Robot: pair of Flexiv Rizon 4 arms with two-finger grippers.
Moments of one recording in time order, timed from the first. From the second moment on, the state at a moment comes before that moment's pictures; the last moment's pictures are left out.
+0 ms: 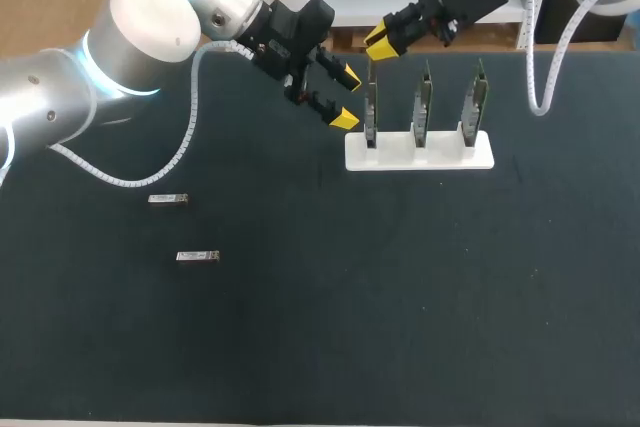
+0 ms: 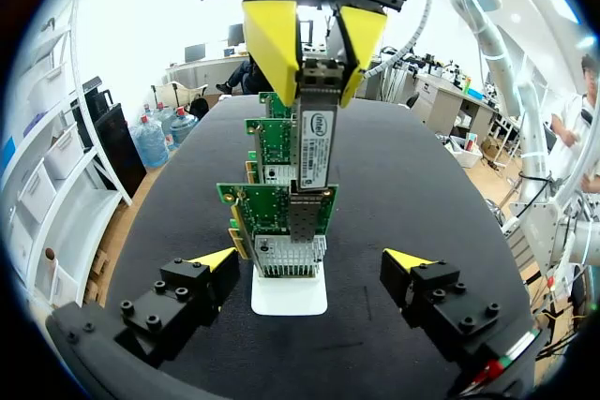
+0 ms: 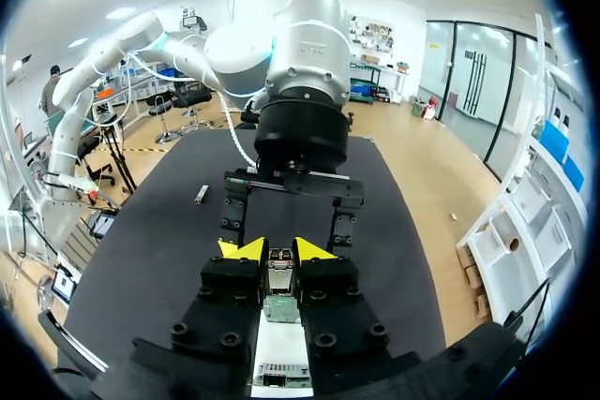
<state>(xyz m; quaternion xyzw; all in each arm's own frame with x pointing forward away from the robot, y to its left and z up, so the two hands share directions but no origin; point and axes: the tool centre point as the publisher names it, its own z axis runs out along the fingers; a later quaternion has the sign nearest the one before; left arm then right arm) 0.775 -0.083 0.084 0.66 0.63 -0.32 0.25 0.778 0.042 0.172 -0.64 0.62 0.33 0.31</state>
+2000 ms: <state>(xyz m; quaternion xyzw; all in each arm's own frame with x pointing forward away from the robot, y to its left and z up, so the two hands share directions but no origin) 0.775 -0.083 0.084 0.66 0.63 -0.32 0.25 0.784 0.043 0.173 -0.65 0.61 0.32 0.32</state>
